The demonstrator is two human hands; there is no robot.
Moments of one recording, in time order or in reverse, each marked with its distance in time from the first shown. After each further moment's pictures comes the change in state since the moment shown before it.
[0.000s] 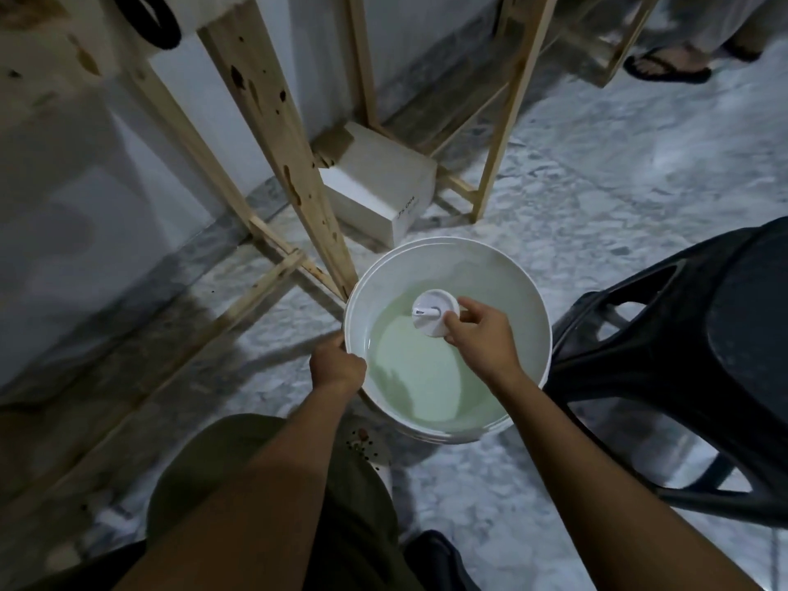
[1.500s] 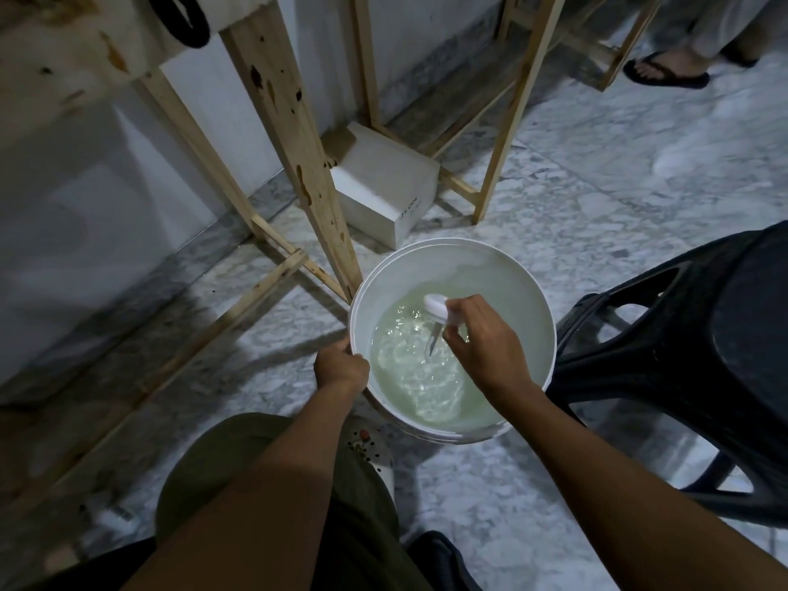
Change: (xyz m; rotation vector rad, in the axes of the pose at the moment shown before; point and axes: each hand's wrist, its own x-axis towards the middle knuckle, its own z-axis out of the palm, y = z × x) left_hand 0.020 -0.017 0.008 -0.127 0.014 0.002; right_hand 0.001 0.021 0.000 -0.679 0.139 -0.752
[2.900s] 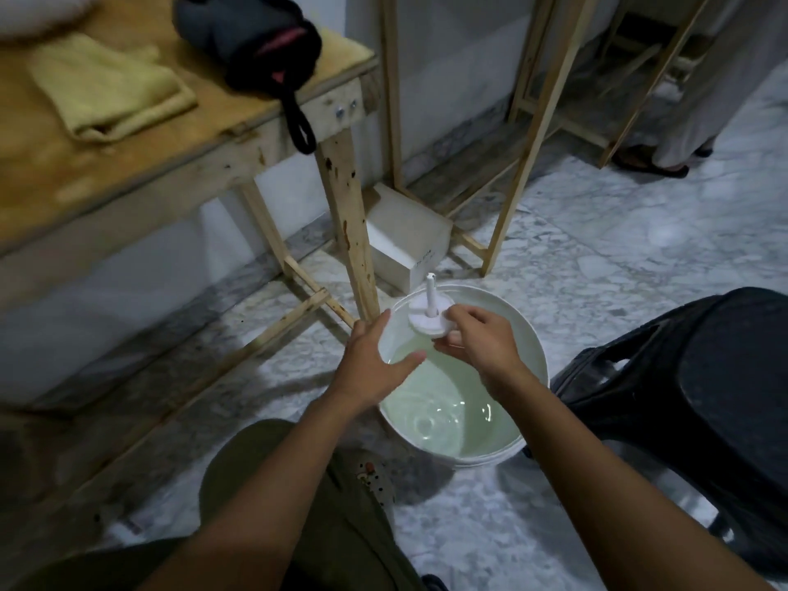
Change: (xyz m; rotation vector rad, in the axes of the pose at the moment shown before) left_hand -0.066 0.060 -0.045 0.245 -0.117 0.515; right_hand 0.050 -0.073 -0.069 1.052 -0.149 0.870
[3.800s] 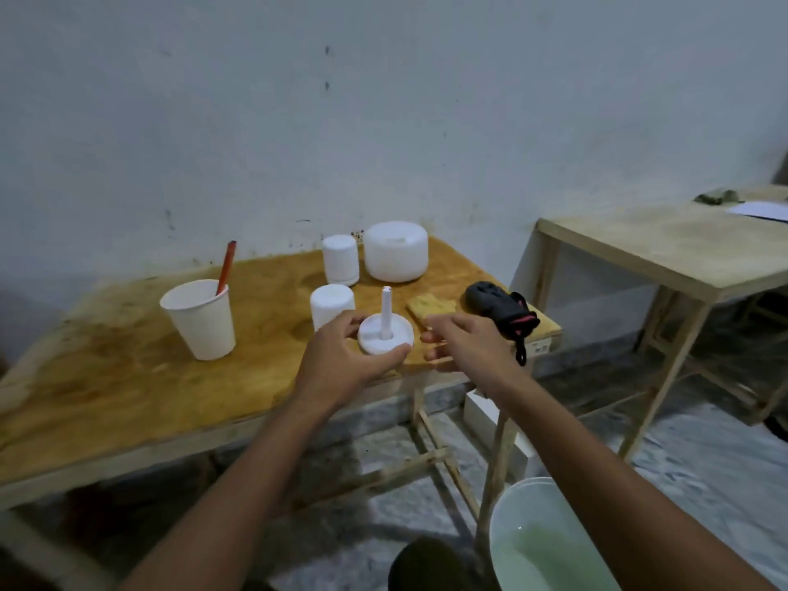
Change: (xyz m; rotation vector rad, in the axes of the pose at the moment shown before) left_hand -0.198 0.080 -0.312 -0.129 0.767 0.262; right_hand -0.222 -0.216 0.193 -0.386 -0.567 -0.575
